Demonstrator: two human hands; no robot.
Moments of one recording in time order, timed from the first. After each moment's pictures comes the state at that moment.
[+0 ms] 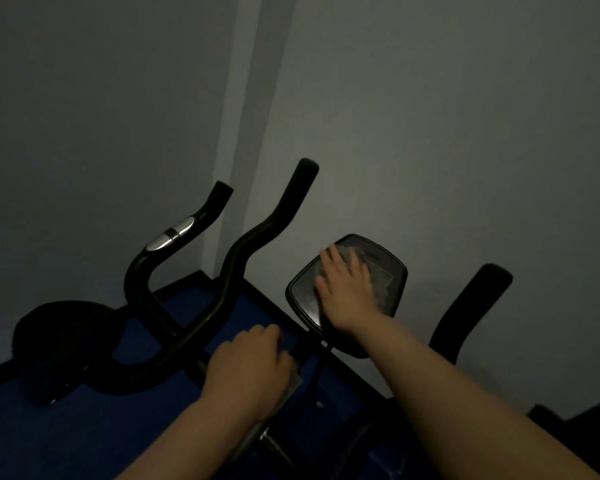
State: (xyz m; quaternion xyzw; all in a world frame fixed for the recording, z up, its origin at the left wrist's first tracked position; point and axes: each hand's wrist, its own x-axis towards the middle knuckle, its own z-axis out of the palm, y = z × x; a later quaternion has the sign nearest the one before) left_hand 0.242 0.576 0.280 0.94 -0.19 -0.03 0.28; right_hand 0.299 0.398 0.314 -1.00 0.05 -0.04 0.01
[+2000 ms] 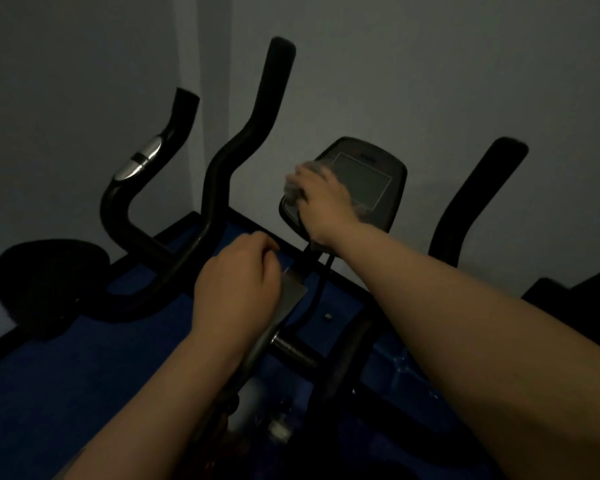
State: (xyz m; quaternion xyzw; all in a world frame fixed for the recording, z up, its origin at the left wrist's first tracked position) left_hand 0.226 0.591 0.288 0.89 -0.17 0.08 0.41; right_hand 0.301 0.429 0.305 -0.98 0.06 -0.07 0.15
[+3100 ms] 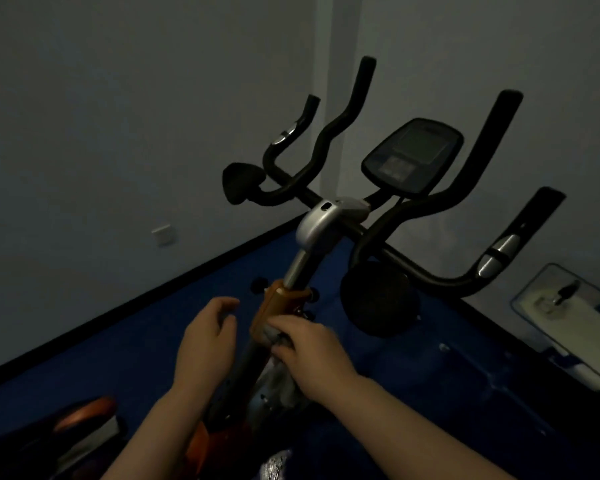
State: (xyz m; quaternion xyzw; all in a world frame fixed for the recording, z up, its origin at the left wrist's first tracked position) left_hand -0.041 0.744 0.222 0.89 0.07 0.09 0.45; right_hand -0.051 0.579 0.237 -0.90 -0.14 0.09 0.40
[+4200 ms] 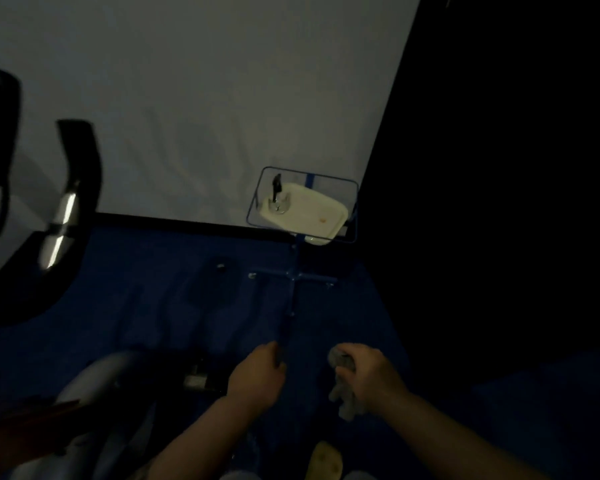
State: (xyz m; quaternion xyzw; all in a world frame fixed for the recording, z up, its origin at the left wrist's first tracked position) left_hand -0.137 0.325 0.099 0.85 -0.34 -0.34 0.21; right_hand -0.289 0.199 0.133 -0.79 0.44 0.12 0.40
